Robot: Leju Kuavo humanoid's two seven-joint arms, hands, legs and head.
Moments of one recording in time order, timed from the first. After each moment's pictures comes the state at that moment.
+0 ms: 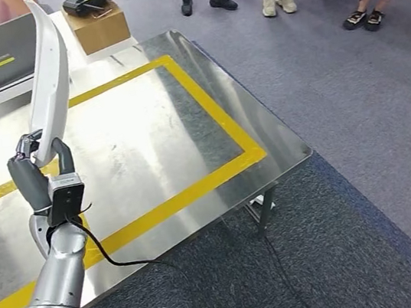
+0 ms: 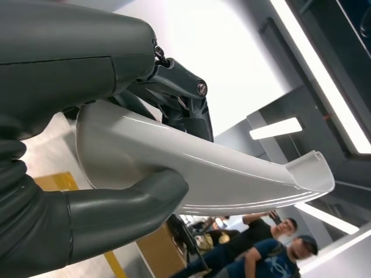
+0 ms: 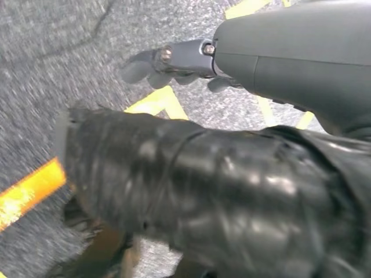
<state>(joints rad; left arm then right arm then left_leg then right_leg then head) -0.40 -0.04 -0.08 -1.05 -0.54 0.65 -0.54 -0.03 0.09 -0.15 -0.20 0.15 -0.24 -0.03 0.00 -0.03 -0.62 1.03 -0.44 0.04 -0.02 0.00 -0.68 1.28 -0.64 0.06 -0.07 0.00</state>
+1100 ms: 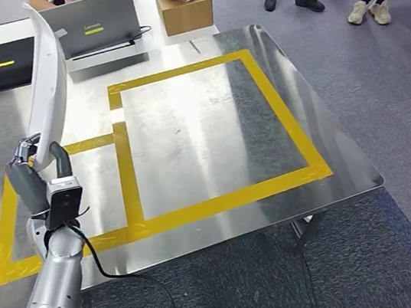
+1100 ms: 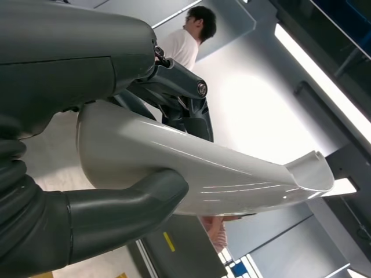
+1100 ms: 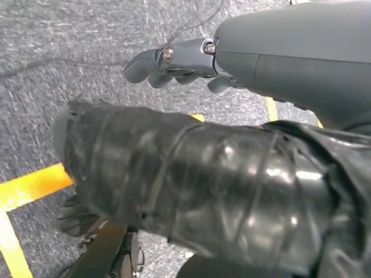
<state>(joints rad) -0.39 -0.03 -0.07 -1.05 -0.54 0.65 -0.55 -0.04 0.09 -0.15 -0.20 0.17 -0.25 -0.06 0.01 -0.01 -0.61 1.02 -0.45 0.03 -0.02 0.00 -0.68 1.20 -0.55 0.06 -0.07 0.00</state>
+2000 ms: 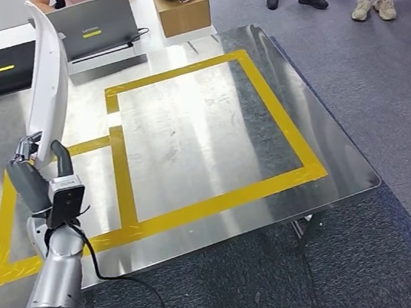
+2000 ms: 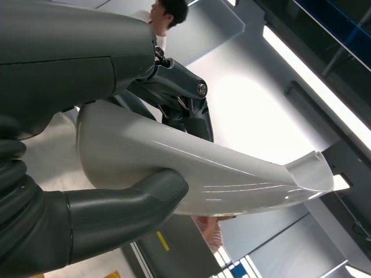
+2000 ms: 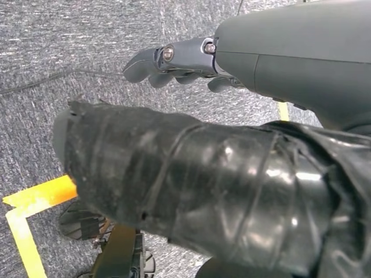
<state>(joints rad) -0.40 -0.02 -0.07 -1.05 -0.56 0.65 -0.54 -0.04 0.09 -0.15 -0.20 0.18 -0.25 -0.09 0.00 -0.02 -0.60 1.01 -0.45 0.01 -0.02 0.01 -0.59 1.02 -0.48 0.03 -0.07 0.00</state>
